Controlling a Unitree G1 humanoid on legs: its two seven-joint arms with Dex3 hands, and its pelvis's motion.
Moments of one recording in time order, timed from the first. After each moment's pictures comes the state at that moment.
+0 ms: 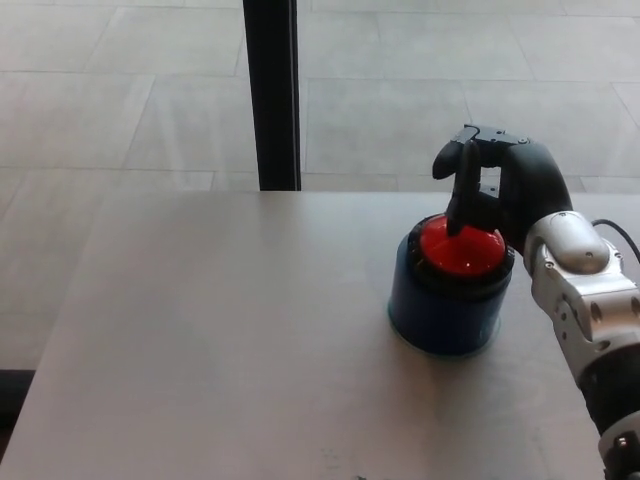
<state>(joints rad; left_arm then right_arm) -0.18 0.67 0.41 1.24 -0.12 0.02 0.07 -0.87 -0.18 -0.03 0.78 0.08 0.05 0.05</state>
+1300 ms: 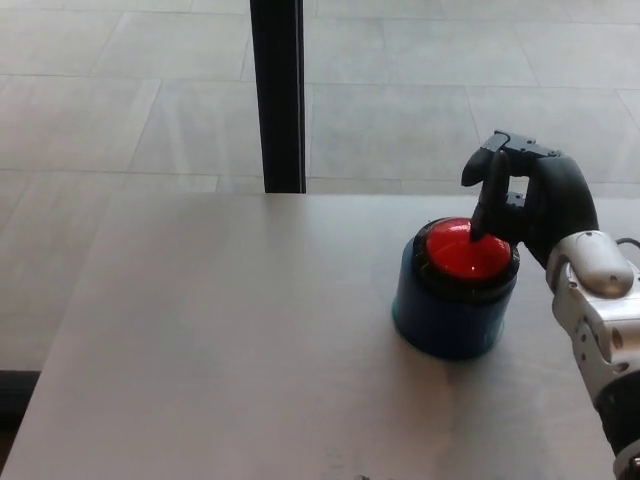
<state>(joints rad) -0.19 0.66 0.42 1.25 -0.14 0.02 0.06 -0.83 -0.21 -0.07 0.77 0.07 -0.02 0.05</state>
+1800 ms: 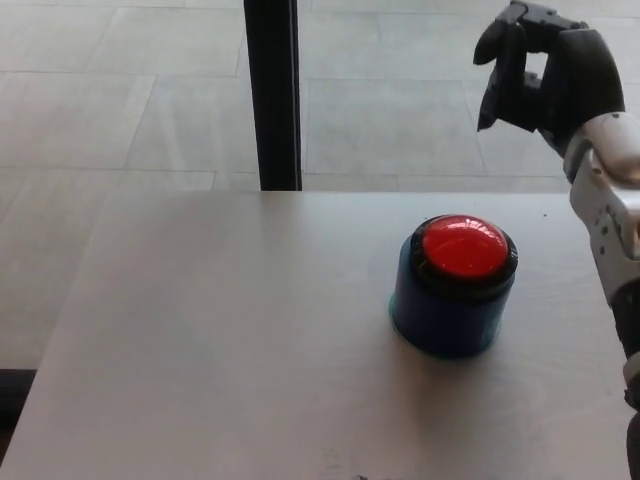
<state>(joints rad) -0.16 0.66 0.42 1.25 -0.14 0.02 0.06 -1.05 -0.24 -0.11 0.72 0.10 0.04 0.10</state>
